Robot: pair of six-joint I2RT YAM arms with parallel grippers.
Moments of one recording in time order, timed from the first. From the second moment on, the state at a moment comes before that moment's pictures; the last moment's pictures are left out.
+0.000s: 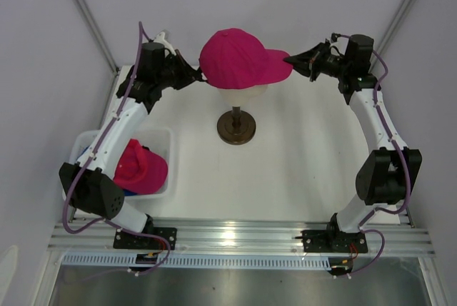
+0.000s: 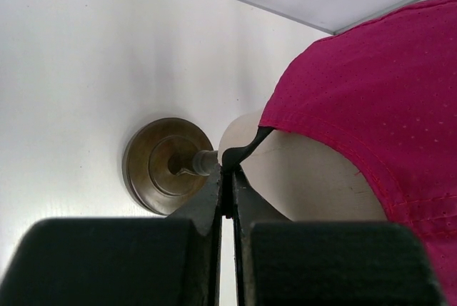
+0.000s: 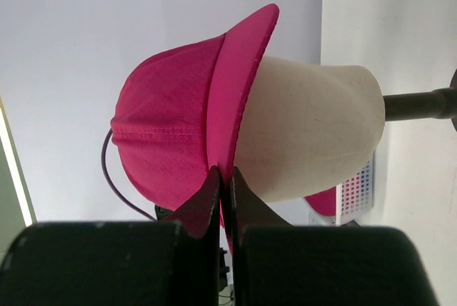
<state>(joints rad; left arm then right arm) -0.27 1.52 1.55 -0.46 0.19 -0.65 0.03 1.67 1.57 -0.12 -0.93 1.33</state>
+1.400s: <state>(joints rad) 0.44 0.75 0.95 -1.06 -0.15 -0.60 0.13 0.93 1.14 -0.43 -0.82 0.61</state>
